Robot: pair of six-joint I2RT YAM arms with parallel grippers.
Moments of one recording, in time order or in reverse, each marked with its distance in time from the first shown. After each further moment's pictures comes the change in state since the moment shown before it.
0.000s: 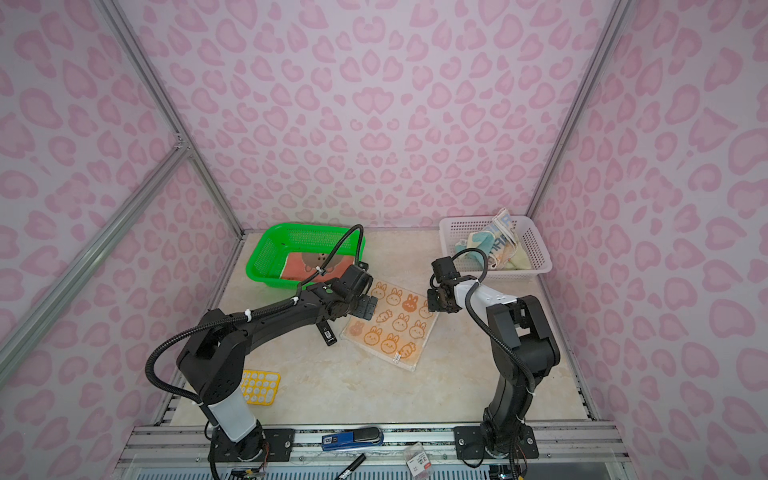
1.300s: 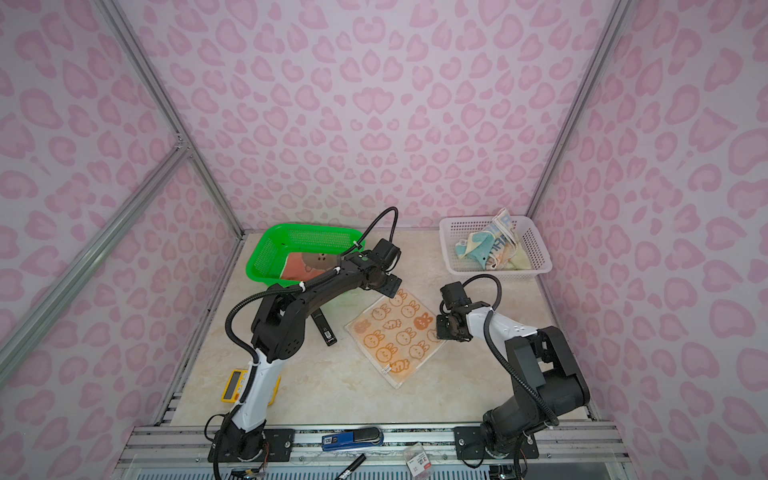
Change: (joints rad) left arm 0.026 0.533 0.714 -0.261 0.167 0.124; right arm 0.009 -0.272 -0.327 -0.018 -0.013 0.065
